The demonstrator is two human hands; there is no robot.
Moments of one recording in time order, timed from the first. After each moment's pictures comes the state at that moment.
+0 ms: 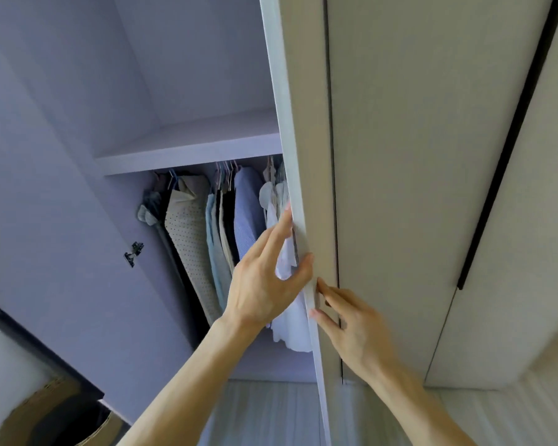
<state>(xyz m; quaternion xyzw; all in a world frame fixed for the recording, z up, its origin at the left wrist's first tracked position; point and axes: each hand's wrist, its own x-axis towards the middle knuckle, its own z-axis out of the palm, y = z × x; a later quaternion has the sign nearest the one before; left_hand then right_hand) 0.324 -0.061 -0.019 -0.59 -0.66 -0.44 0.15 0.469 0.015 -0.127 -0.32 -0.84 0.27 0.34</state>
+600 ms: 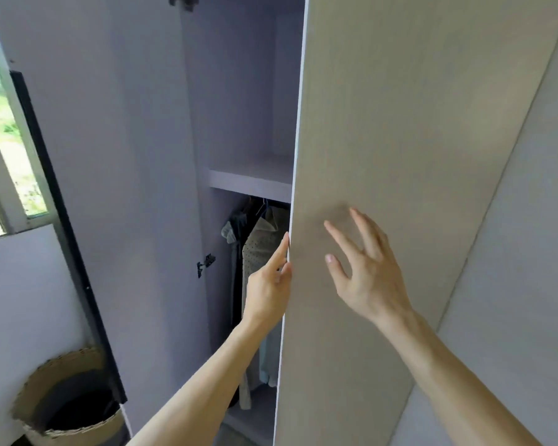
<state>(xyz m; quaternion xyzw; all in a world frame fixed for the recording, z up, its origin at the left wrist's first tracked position) 0.136 -0.056 -0.018 -0.33 -0.71 -0.62 -0.01 0.245 0.092 0.016 -0.10 -0.89 0.02 0.44</state>
